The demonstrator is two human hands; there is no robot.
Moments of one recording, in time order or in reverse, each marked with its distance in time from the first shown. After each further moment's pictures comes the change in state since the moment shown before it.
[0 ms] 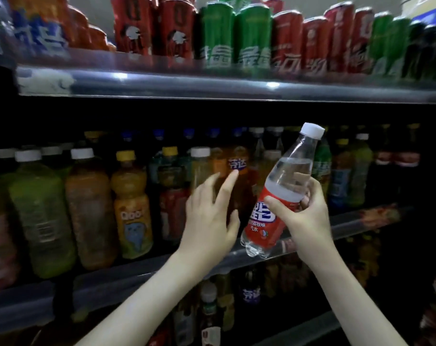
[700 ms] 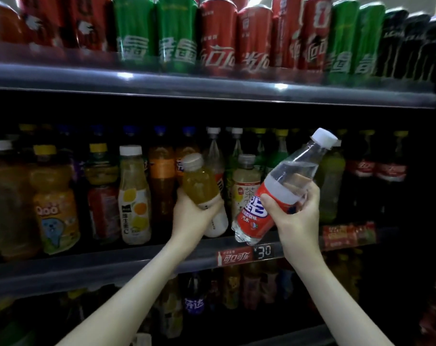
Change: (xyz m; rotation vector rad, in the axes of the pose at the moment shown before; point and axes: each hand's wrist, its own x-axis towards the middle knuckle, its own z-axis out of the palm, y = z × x) left_hand 0.054 0.059 0.127 -0.507 0.112 -0.682; right_hand 0.078 0.043 -0.121 0.095 -0.015 -0.066
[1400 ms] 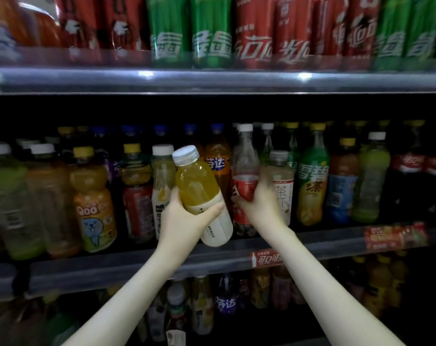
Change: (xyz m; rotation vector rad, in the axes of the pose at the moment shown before) left_hand -0.017 0.014 -0.081 -0.026 0.003 -0.026; right_hand 0.031 0.055 0.103 -0.576 -0.295 -0.004
